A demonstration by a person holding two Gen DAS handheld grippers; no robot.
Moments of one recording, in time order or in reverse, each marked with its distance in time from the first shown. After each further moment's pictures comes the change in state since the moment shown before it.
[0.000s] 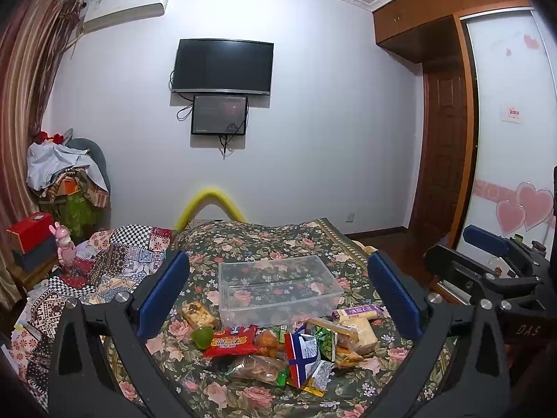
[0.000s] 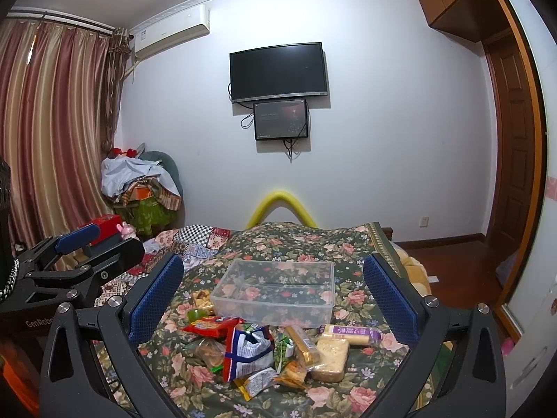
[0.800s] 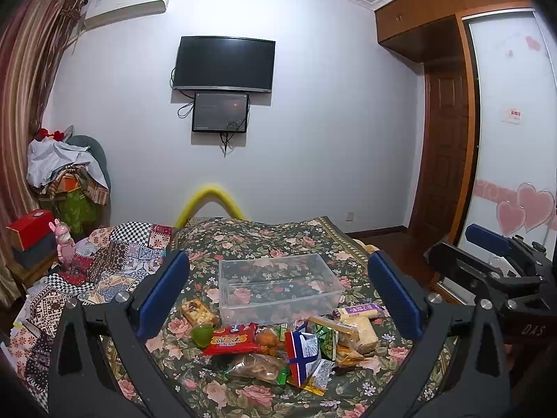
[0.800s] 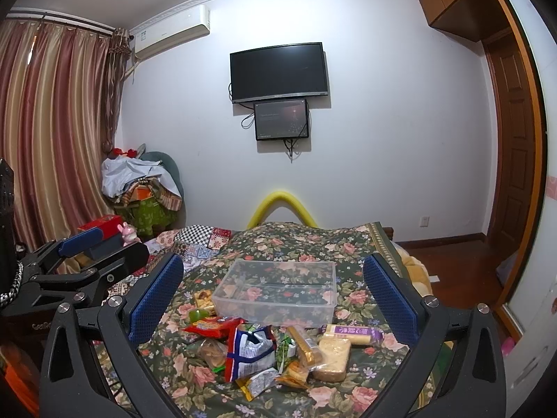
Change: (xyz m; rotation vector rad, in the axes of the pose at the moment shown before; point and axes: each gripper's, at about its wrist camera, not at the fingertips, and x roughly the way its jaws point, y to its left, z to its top) left arm 0.004 0.001 -0.003 -0.008 0.005 0.002; right arm 0.001 0.002 -0.002 0.001 -0.002 0.003
